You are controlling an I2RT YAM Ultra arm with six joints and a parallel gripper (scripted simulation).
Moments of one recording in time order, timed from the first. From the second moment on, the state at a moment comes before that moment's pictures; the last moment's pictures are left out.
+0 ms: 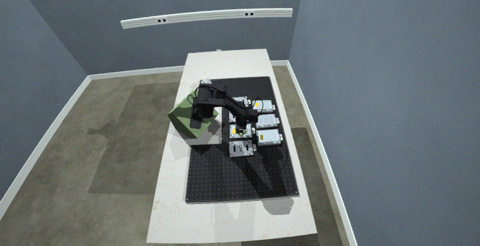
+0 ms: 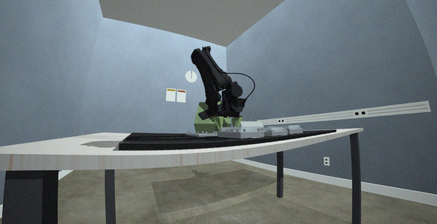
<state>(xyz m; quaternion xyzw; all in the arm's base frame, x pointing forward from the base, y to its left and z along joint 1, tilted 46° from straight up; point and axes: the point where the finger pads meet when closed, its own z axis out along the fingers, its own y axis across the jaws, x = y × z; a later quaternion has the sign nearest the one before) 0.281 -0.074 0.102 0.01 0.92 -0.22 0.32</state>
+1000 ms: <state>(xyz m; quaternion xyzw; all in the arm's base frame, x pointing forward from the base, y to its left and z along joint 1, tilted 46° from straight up) 0.270 -0.067 0.118 0.01 0.92 -0.22 0.33</state>
